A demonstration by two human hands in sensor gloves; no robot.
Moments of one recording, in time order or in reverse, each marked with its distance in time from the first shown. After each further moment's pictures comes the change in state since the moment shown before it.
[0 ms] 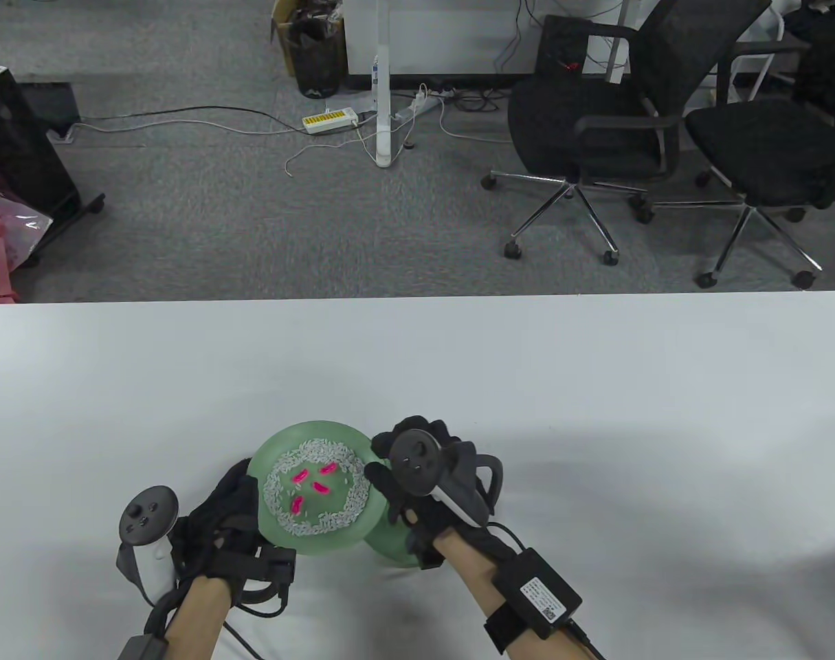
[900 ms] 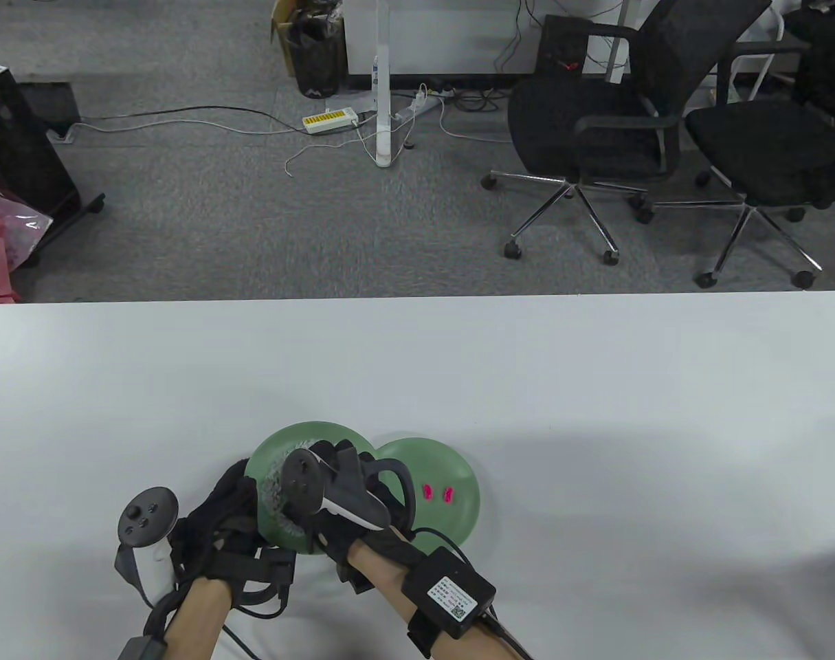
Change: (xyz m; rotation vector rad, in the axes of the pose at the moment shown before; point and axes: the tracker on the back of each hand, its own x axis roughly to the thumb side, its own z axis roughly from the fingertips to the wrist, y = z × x) left_hand 0.001 0.002 0.001 0.021 0.001 -0.021; right_hand 0.080 0.042 -0.004 0.177 -0.128 0.096
